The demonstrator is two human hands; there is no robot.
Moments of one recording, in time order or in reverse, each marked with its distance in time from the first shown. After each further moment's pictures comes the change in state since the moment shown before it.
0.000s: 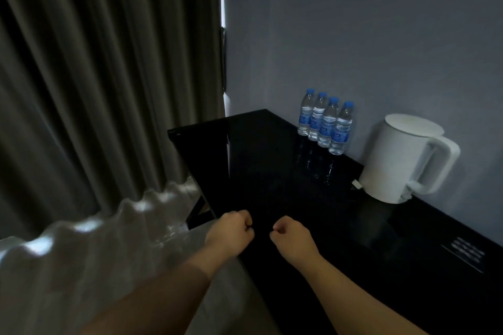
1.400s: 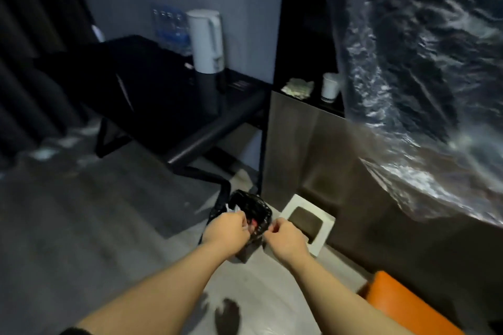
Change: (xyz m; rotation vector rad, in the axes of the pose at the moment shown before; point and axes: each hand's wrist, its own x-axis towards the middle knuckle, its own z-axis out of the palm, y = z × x) left_hand -0.543 0.295 0.289 0.190 -0.314 0.203; right_hand -0.593 0.368 -0.098 0.112 0.210 0.433
